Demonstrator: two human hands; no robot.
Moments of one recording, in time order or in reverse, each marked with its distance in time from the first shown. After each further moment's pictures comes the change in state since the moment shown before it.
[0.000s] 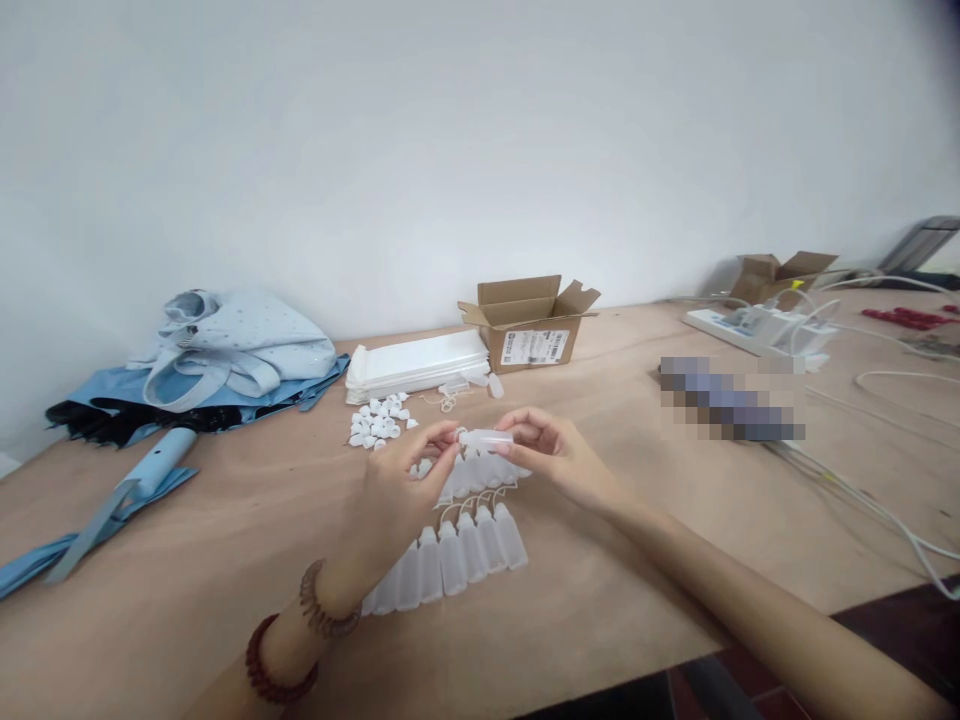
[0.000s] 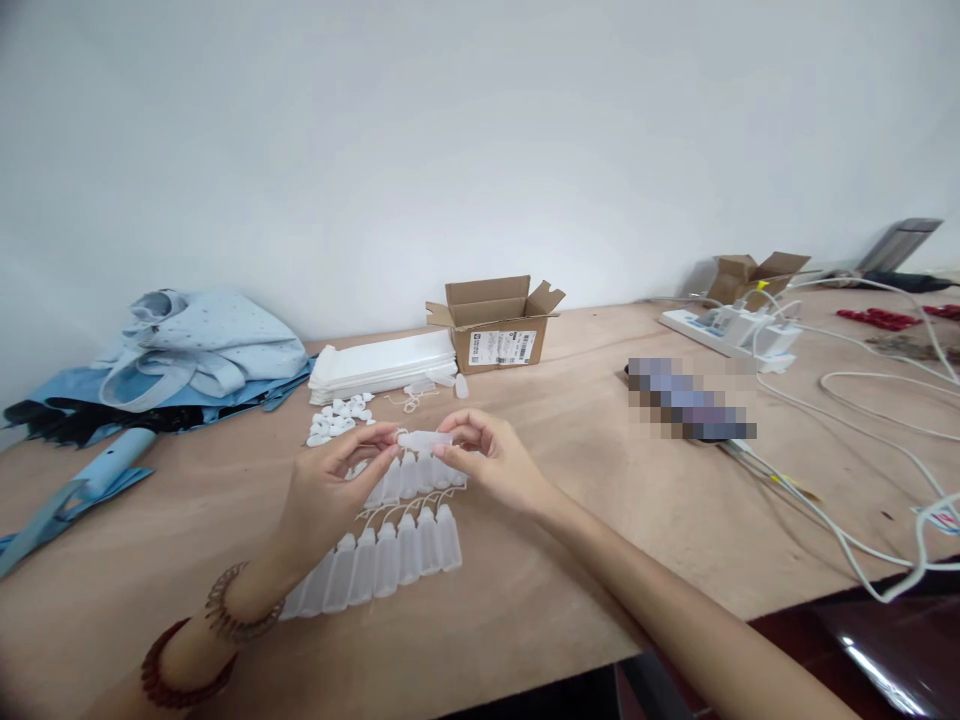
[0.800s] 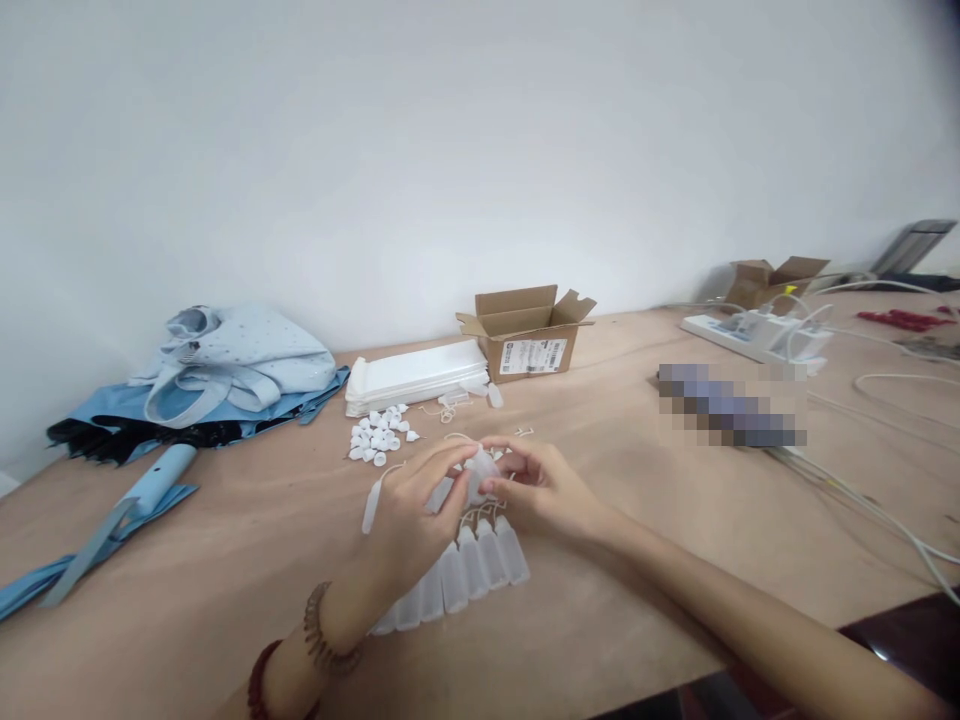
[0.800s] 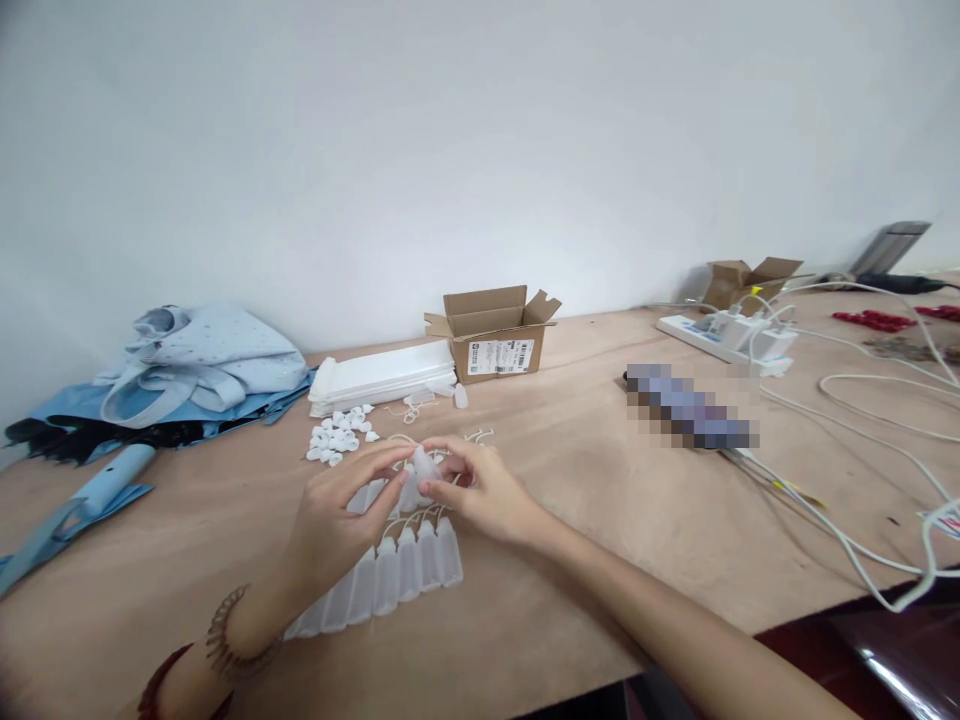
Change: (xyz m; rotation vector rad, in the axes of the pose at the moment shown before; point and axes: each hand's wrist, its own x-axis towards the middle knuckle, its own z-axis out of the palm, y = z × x) left_hand -0.003 0.010 0.003 0.098 -0.037 0.294; right_hand 0.000 0.020 0.010 -0.128 -0.061 -0.065
